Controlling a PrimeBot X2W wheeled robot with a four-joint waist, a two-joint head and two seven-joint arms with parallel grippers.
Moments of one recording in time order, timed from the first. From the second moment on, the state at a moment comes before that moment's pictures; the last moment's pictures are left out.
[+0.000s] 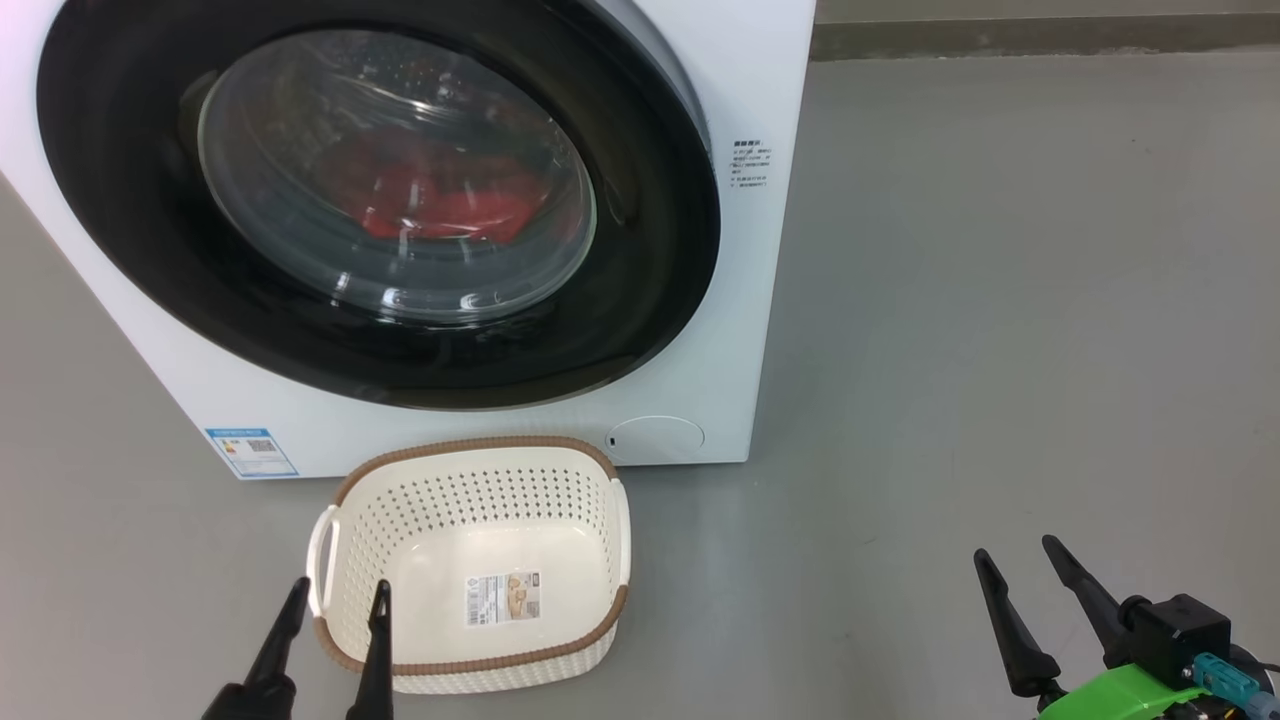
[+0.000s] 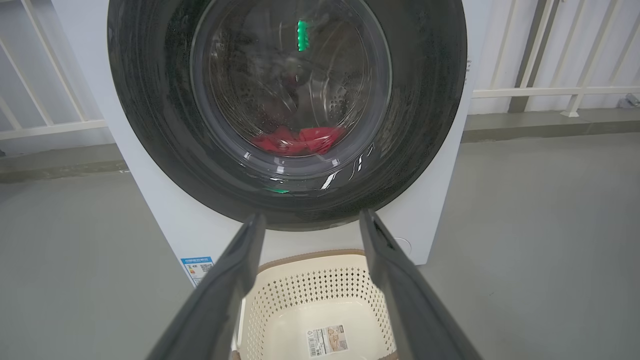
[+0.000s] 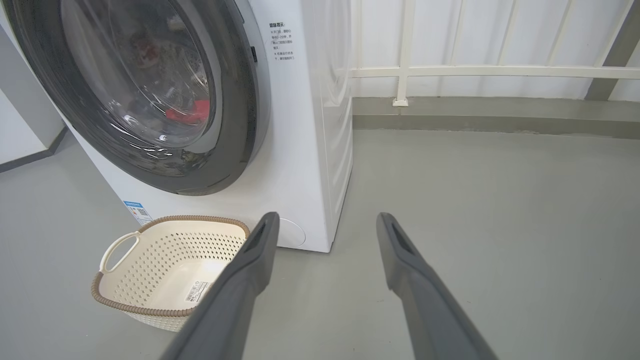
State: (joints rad) left arm 0.04 0.03 -0.07 0.17 -0.07 -0.08 -0.25; right arm -0.02 -0.21 0.05 0.27 0.28 0.13 -0.25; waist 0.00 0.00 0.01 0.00
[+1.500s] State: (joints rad) left arm -0.11 0.03 -0.18 0.17 -0.12 -0.06 -0.25; right arm -0.73 -0.27 0.04 0.29 0.80 0.13 -0.26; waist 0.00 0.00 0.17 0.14
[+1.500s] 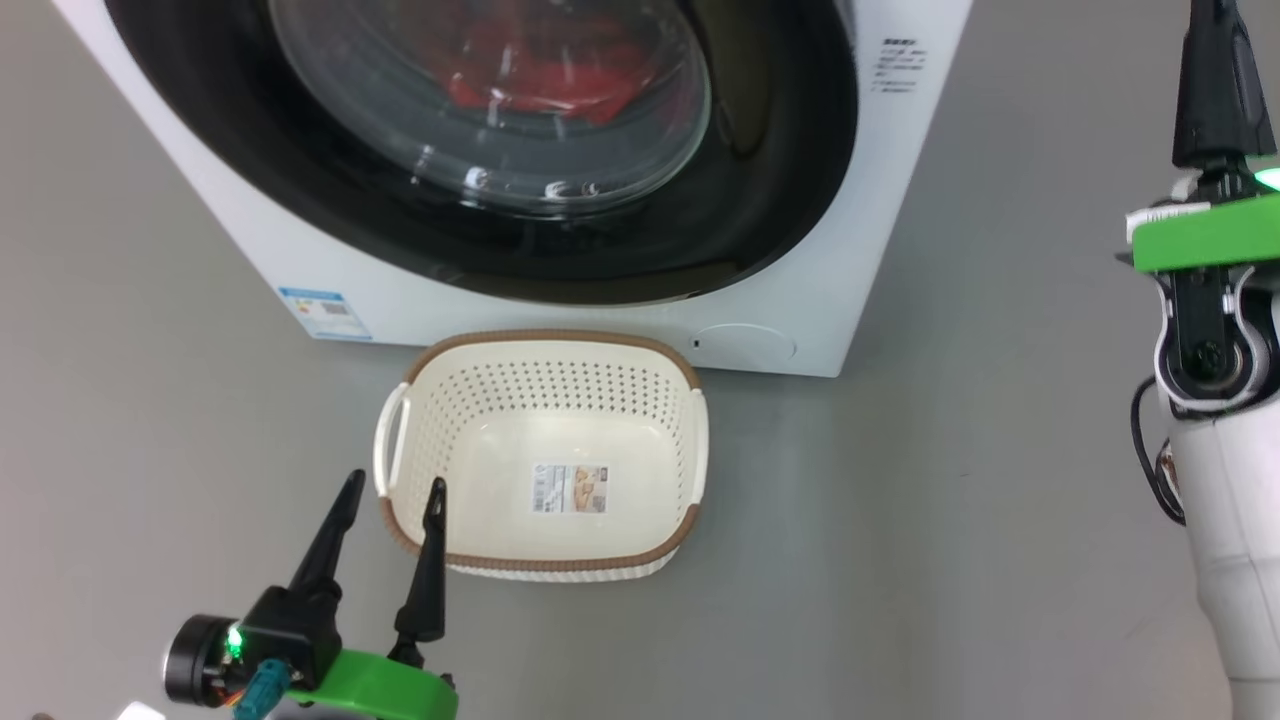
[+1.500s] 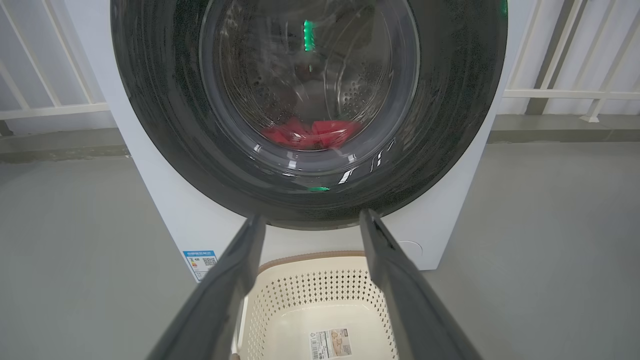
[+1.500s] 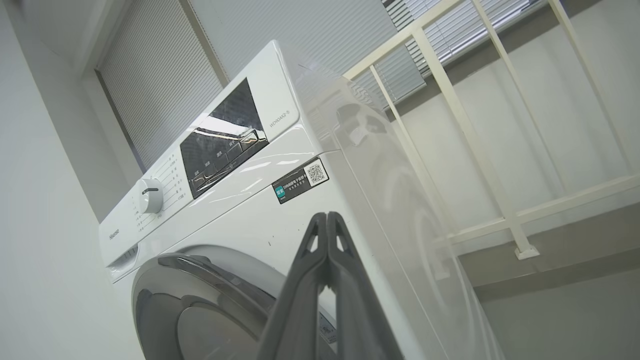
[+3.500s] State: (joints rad) left arm -0.25 0.03 -0.31 0.20 -0.21 -0.04 -0.25; right arm -1.08 -0.42 0.38 0.69 1.65 0.13 0.66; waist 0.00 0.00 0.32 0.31
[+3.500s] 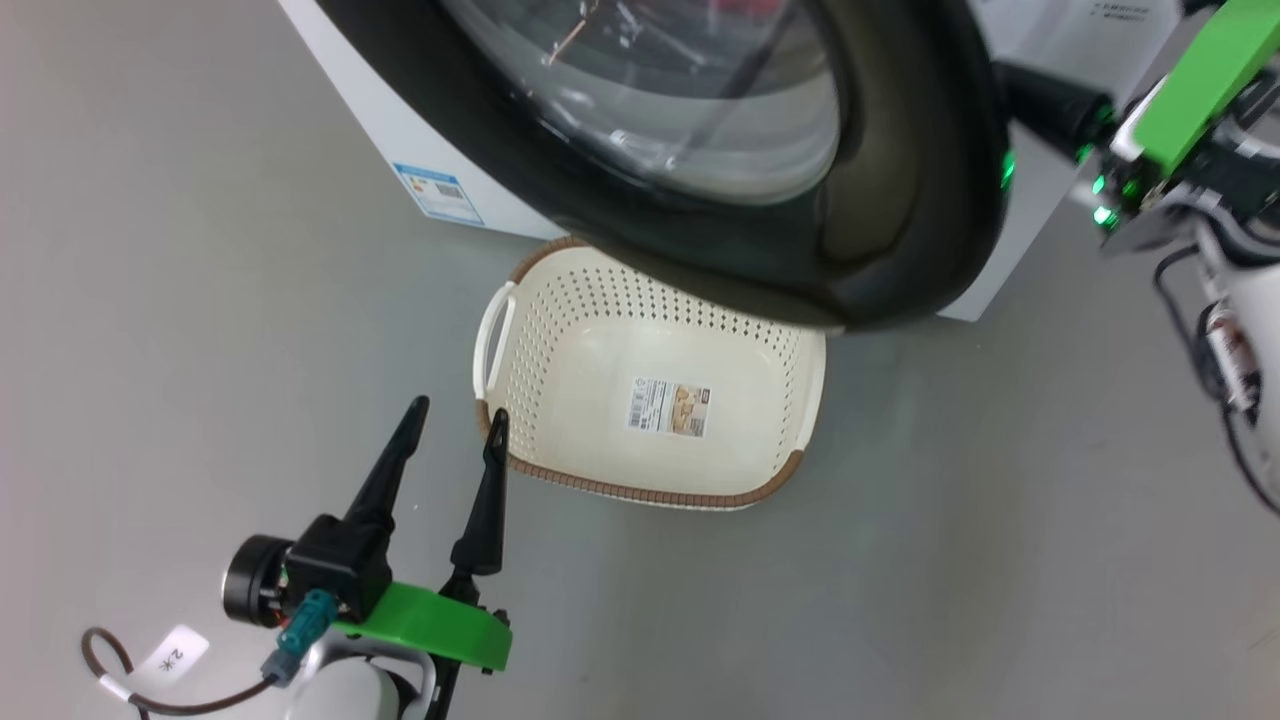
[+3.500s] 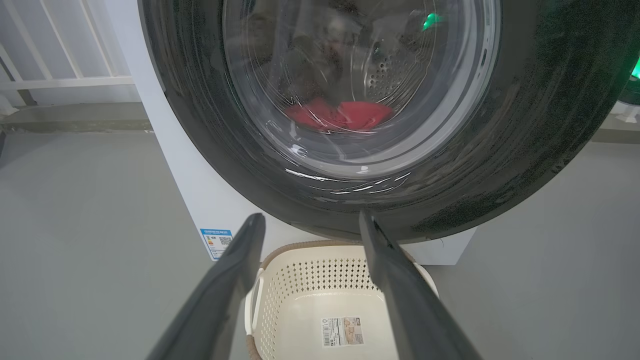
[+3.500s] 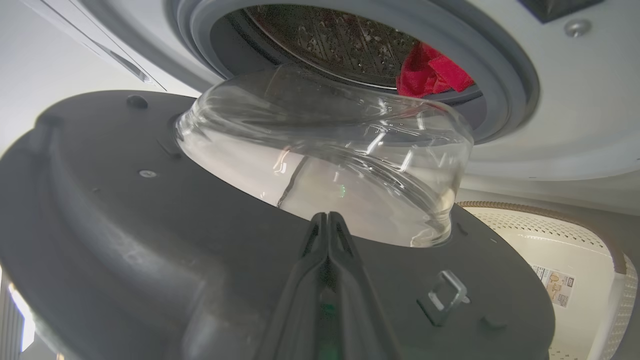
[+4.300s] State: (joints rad) left arm -0.14 0.03 -0.28 0.20 -0.17 -0.04 -0.25; right arm -0.74 -0.34 0.48 0.32 1.61 0.13 0.73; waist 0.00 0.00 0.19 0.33
